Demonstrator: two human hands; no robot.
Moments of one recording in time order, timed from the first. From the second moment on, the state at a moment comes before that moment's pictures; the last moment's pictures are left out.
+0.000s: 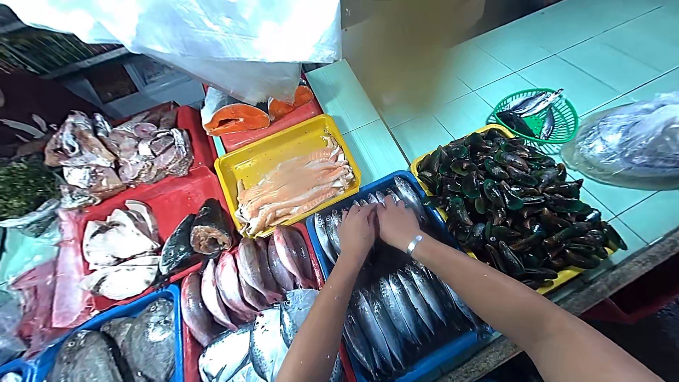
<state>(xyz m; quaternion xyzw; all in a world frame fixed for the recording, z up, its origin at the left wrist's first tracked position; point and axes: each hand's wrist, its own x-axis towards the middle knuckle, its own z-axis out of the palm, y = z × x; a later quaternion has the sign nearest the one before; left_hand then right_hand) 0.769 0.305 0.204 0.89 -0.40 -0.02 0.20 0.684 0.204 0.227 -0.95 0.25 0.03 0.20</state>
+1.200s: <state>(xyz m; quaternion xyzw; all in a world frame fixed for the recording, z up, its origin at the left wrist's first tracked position) 0.782 0.380 0.240 0.96 -0.24 -0.04 0.15 0.672 0.174 0.240 -0.95 0.20 -0.04 0.22</state>
